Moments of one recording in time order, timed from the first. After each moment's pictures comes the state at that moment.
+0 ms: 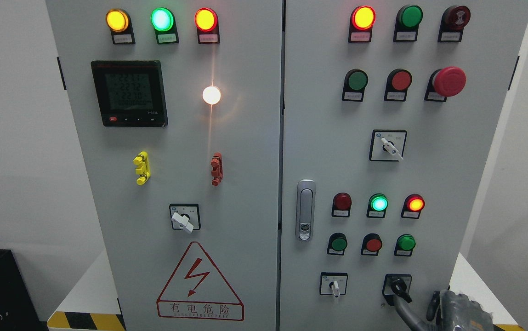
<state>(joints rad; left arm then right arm) 0.04 -0.10 -0.07 -0.08 0.08 -0.11 0.18 -0.21 0.11 -0.18 -1.73 1.29 0.27 0.15</state>
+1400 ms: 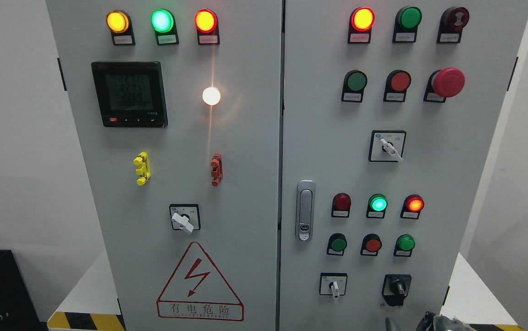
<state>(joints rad) 0.04 -0.10 -0.07 -0.08 0.08 -0.11 0.18 0.02 0.13 -0.09 -1.93 1.04 0.26 0.07</state>
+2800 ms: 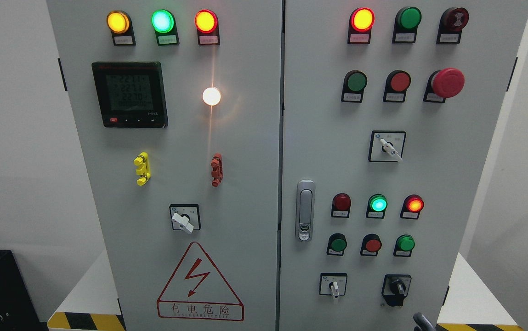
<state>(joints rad) 0.04 -0.10 -0.07 -0.08 0.08 -0.11 0.18 0.26 0.13 -0.01 -2.06 -0.06 0.01 -0.07</state>
